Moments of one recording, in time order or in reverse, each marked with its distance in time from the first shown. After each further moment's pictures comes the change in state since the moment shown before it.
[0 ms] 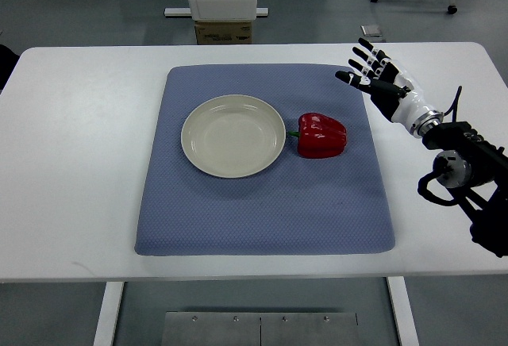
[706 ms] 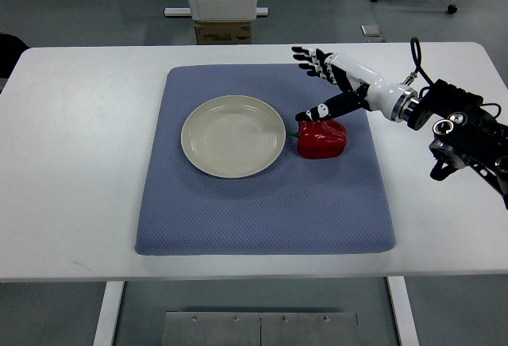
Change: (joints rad) left arm 0.000 0.000 0.000 0.000 0.000 0.000 0.000; right arm 0.247 -0.105 -0.453 0.111 -0.440 0.007 0.105
